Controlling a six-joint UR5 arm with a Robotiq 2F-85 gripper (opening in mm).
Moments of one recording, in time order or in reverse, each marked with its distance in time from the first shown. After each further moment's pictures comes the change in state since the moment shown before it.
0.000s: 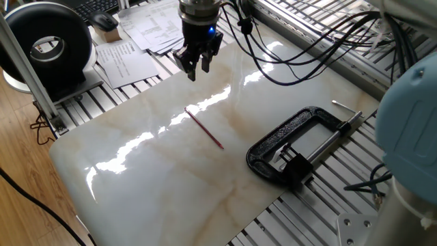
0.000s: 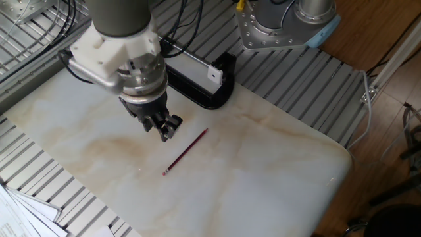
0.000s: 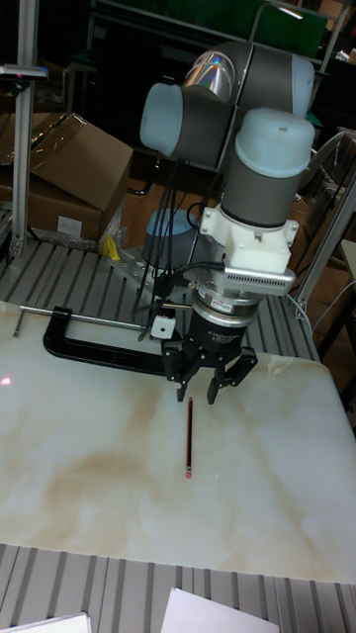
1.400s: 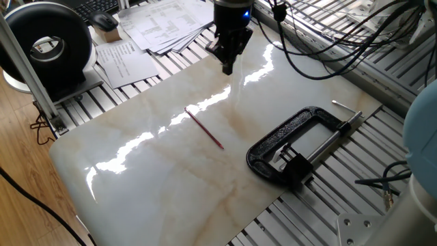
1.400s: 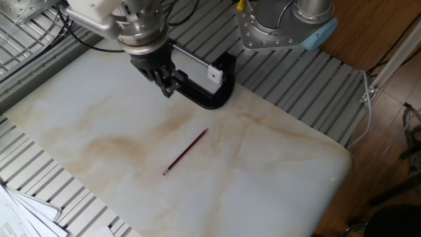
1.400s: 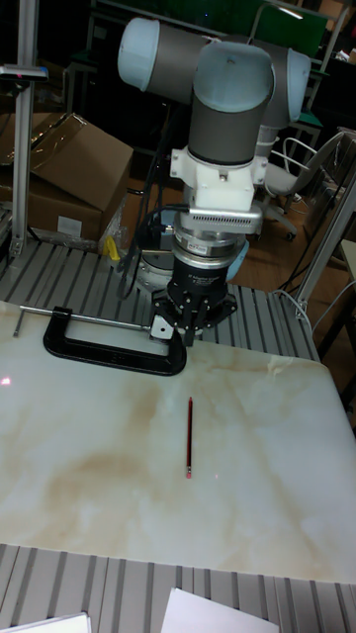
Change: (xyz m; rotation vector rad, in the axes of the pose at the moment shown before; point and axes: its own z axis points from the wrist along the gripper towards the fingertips) arm 0.065 -0.010 -0.048 -0.116 0.072 0.014
